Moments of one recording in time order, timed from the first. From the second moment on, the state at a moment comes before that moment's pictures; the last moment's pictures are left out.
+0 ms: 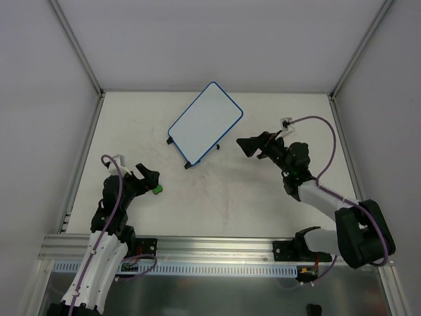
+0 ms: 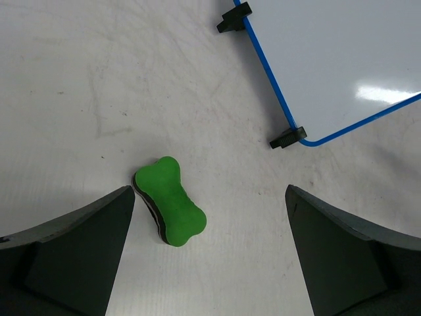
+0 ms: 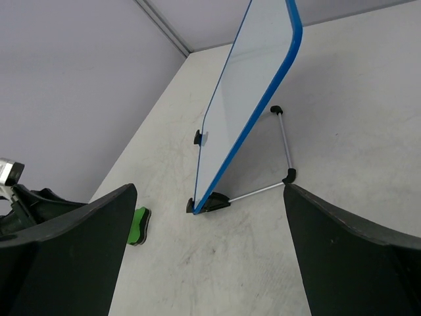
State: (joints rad) left arm -0.10 0.37 0.20 -0.23 0.04 -0.55; right arm 0.35 1.29 0.49 0.80 -0.35 0.66
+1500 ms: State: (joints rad) left arm -0.10 0.43 0.20 -0.21 0.04 -0.56; right arm 0.36 0.71 0.17 0.39 -0.19 0.41
